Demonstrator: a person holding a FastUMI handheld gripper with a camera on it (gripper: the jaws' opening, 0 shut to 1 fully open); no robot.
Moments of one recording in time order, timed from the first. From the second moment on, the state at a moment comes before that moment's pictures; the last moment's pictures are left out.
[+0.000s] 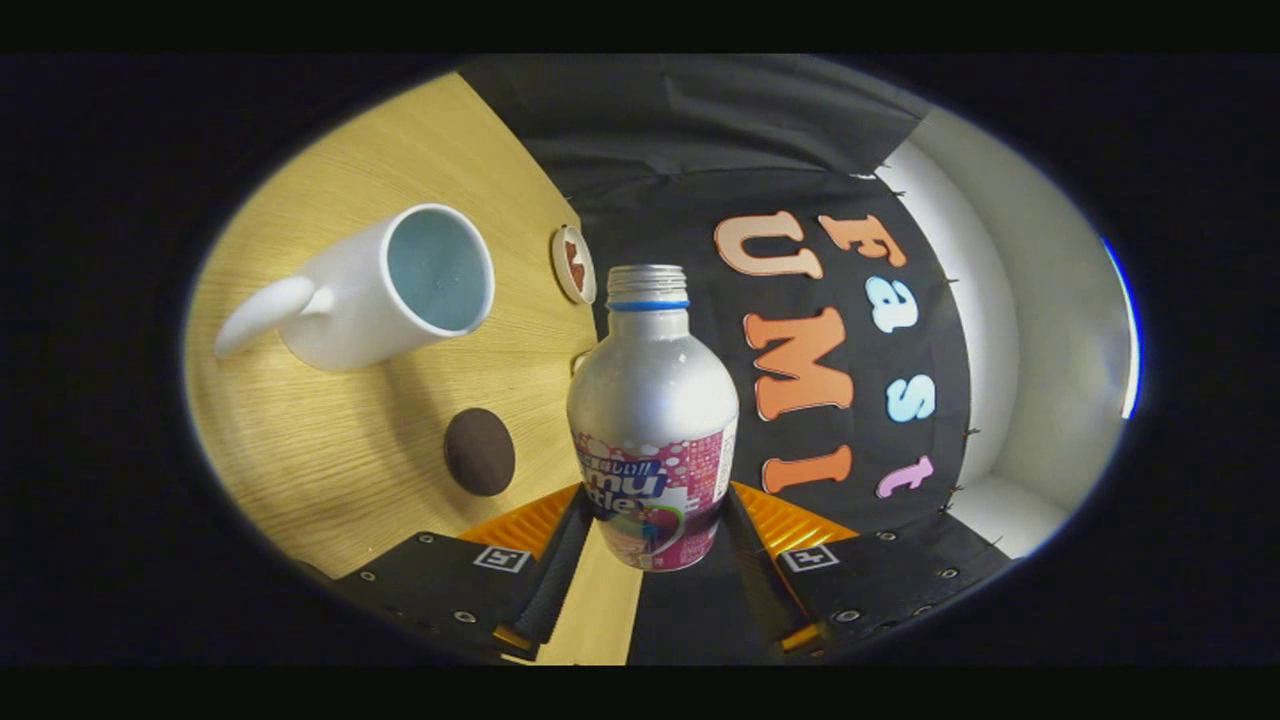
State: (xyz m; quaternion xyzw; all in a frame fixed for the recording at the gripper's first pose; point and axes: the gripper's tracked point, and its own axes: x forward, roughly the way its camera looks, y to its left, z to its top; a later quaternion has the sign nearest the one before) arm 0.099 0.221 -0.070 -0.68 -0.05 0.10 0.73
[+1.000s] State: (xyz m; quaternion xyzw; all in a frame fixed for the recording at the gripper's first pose) arm 0.105 0.230 -0.054 -0.78 -0.10 0.09 0.62
